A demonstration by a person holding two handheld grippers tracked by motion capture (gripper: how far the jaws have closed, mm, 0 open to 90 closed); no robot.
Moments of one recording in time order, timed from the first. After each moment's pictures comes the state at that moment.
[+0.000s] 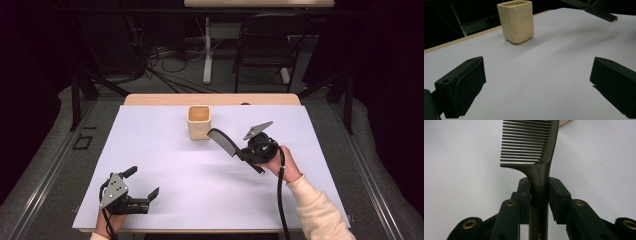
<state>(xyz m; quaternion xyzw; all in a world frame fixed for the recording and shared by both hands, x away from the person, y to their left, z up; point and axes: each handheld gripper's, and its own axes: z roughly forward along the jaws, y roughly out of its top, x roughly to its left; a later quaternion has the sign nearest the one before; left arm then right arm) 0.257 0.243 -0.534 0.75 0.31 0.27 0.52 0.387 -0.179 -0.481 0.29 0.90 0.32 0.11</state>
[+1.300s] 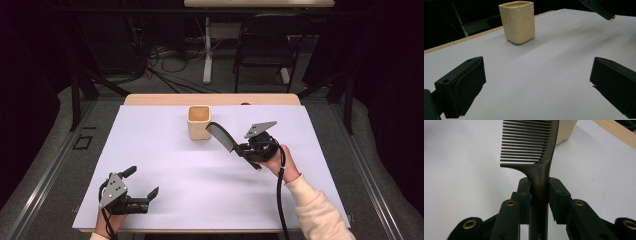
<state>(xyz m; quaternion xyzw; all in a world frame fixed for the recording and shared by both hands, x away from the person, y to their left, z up) 0.257 0.243 -0.534 0.74 0.31 0.27 0.52 0.384 -0.179 -0.473 0.28 0.88 0.37 0.14</state>
